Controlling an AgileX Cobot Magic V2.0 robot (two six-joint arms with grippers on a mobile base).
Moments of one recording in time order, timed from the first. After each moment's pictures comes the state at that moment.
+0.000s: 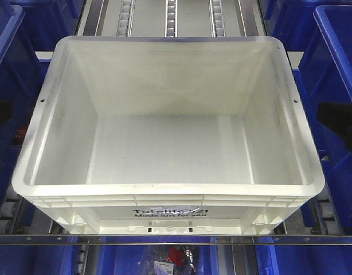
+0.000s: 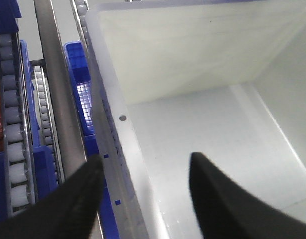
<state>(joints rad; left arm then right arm) -0.20 0.77 -0.87 -0.30 0.79 0.15 0.20 0.74 -0.86 0.23 0.76 -0.11</state>
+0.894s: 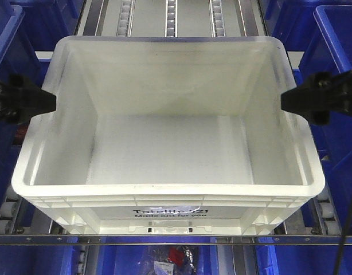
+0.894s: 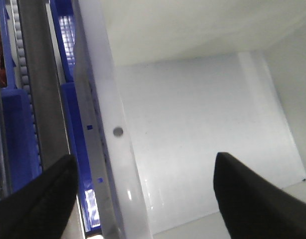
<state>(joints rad) -0.20 1.10 -1.05 -0.32 0.90 0.07 0.20 1.07 -1.08 0.24 0.91 -0.09</state>
